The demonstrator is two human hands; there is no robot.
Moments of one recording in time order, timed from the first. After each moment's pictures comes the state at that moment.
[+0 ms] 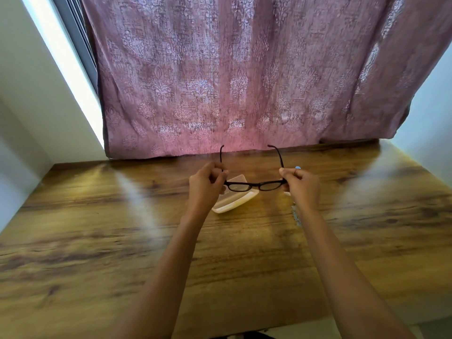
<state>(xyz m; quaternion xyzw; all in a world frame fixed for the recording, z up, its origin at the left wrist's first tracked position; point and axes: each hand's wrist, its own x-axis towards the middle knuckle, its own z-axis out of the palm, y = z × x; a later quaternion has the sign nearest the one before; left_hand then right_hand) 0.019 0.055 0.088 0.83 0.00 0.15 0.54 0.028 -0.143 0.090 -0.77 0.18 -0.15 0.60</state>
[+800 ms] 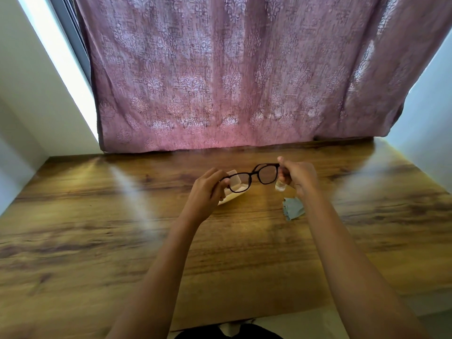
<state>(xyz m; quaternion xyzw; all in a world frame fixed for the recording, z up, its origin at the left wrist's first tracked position) 0.003 0.042 0.066 0.85 -0.22 0.20 0.44 0.048 -0.175 0.106 -0.71 0.21 -0.02 0.68</state>
